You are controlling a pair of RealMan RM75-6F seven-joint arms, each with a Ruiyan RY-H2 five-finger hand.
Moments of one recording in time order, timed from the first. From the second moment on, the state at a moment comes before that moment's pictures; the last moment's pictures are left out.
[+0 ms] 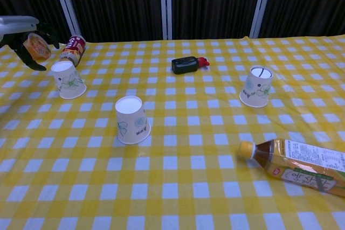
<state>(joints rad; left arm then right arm) -0.78 -1.39 -0.27 -1.19 0.85 0.69 0.35 0.08 -1.18 0.16 -1.42 -1.41 1.52 0.16</state>
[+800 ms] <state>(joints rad) -0.89 -1.49 -0.20 -1.07 0.72 0.66 0.43 0.08 -1.17 0.17 -1.41 -1.39 1.51 0.18</state>
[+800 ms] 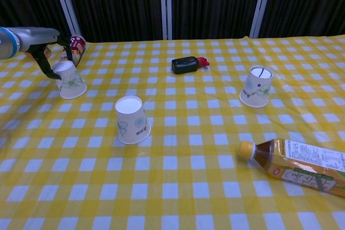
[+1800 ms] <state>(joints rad) -0.81 -1.24 -0.20 -1.66 1.15 0.85 0.23 0.08 -1.18 0.18 -1.40 -1.38 1.51 0.15</state>
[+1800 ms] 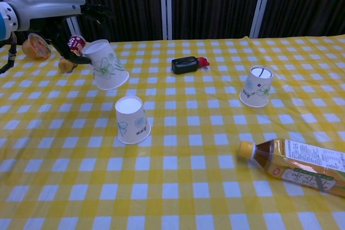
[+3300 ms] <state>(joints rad) -0.79 -1.28 -0.11 -1.78 1.18 0.95 0.34 0.06 -1.16 0.18 -1.43 -1.39 1.53 0.19</state>
